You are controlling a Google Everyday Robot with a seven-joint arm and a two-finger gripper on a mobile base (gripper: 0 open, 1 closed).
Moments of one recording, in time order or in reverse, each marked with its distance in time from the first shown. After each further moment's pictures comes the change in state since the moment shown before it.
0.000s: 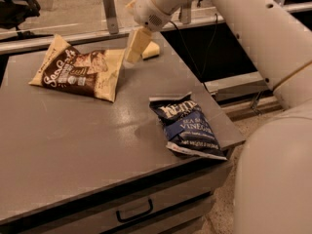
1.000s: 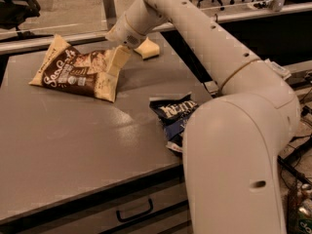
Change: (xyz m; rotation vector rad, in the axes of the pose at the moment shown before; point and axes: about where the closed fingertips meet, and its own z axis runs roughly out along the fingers) arm 0.010 -0.011 0.106 -0.112 -0.036 0.035
